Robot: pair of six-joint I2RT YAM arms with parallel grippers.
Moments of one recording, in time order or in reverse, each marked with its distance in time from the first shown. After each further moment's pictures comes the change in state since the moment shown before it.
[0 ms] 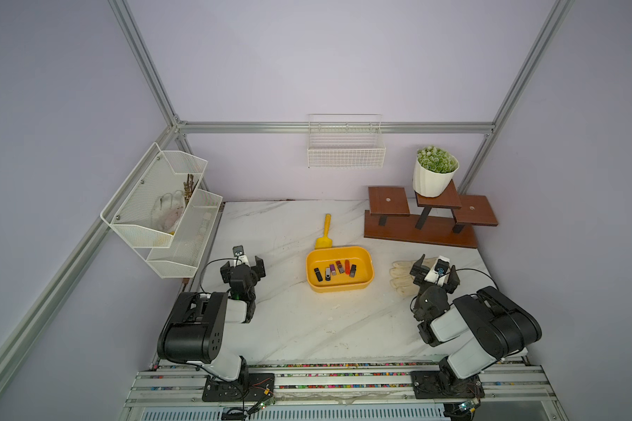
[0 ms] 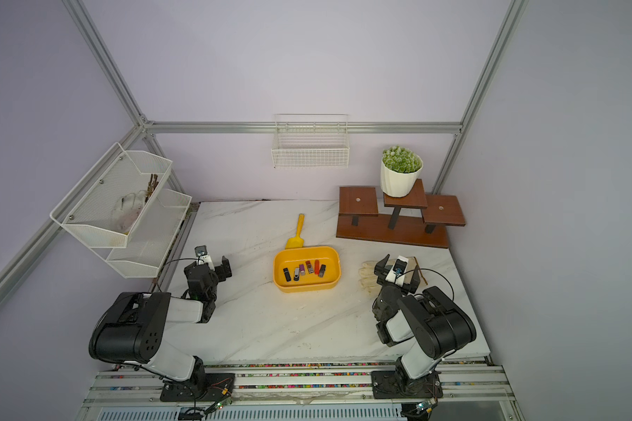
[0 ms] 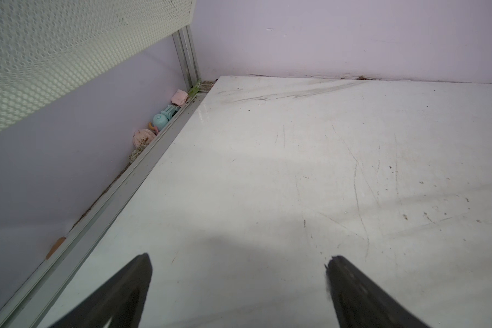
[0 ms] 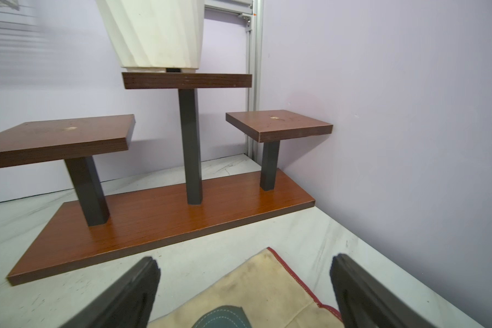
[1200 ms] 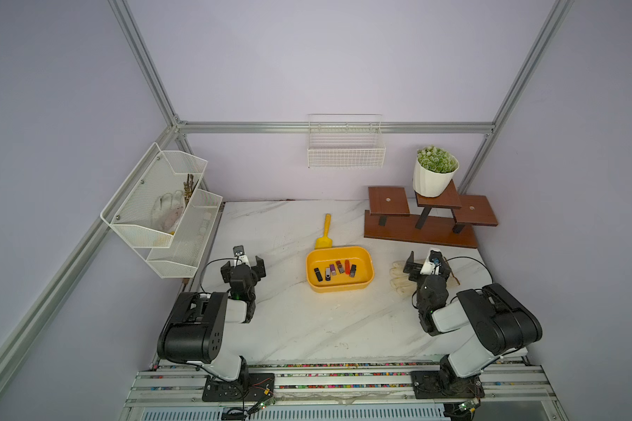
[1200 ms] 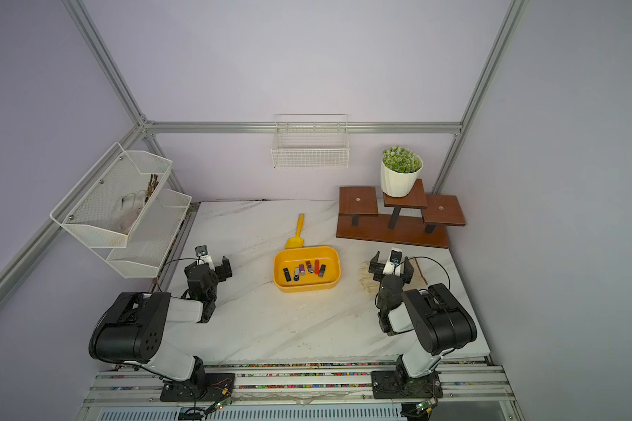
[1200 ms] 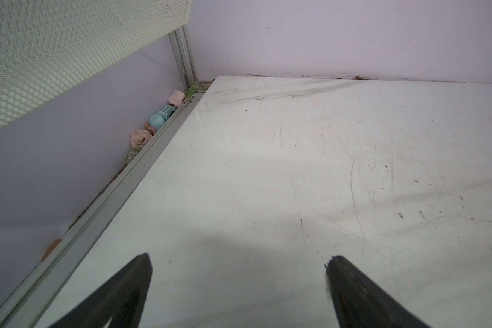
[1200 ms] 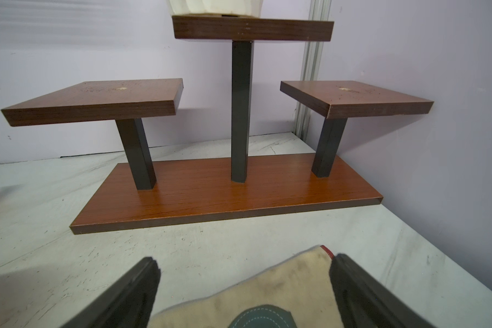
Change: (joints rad) left arm 0.000 0.000 0.000 0.000 0.008 0.000; right arm -0.115 0.018 0.103 -0.228 -0.267 0.099
